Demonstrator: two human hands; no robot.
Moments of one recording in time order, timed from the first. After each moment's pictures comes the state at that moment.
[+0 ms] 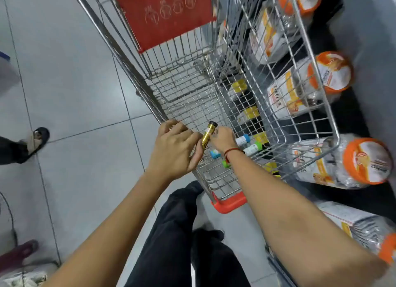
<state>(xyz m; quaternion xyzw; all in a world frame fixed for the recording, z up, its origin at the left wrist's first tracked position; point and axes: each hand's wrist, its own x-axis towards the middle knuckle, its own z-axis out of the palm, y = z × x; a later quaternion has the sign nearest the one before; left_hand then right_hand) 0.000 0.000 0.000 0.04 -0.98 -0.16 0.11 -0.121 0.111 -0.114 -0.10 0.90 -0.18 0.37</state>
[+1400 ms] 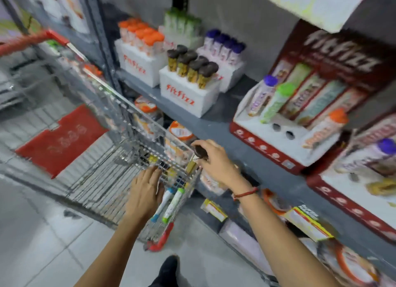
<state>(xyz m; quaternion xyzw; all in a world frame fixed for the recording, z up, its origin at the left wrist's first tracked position) -0.063 0.093 0.064 -0.10 -0.97 -0.20 0.06 -0.100 0.293 0.190 -0.09 0.94 -0.32 0.08</state>
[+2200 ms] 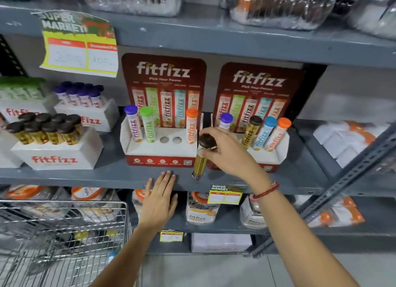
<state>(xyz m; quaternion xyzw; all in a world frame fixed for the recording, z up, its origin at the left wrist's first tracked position) -0.096 0.295 0.097 -0.47 -0.87 -0.17 0.07 0.013 0.453 0.309 0.16 0.94 -0.26 -0.12</state>
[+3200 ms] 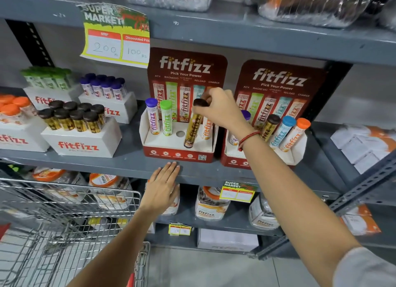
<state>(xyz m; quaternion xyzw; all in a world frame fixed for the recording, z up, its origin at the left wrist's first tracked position) -0.125 0.275 0.101 -0.47 -0.87 -0.12 0.08 -0.079 0.459 0.336 0.18 0.93 -0.25 -0.20</state>
